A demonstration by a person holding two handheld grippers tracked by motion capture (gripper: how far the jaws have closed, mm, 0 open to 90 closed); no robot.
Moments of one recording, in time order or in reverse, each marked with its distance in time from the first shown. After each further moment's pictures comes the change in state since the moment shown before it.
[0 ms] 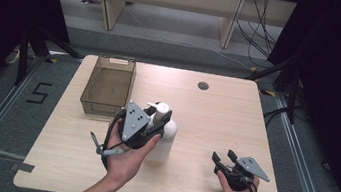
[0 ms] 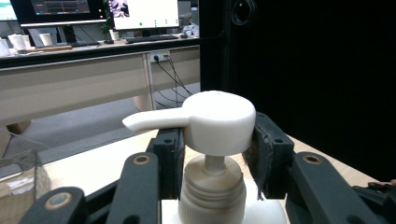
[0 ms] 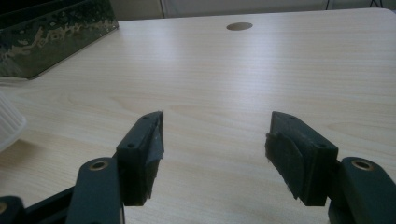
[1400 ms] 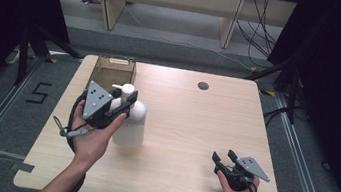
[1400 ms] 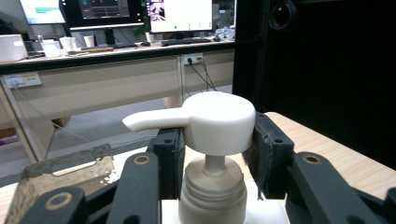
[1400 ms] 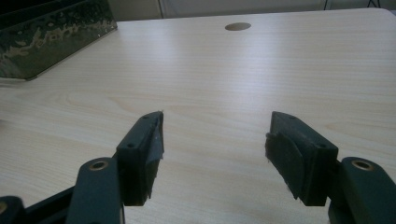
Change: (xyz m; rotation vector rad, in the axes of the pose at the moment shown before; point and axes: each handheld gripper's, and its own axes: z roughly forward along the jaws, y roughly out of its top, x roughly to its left) left arm 0.077 0.010 -0.023 -0.022 0.112 0.007; right arm -0.003 0.000 0.001 -0.015 -0.009 -0.039
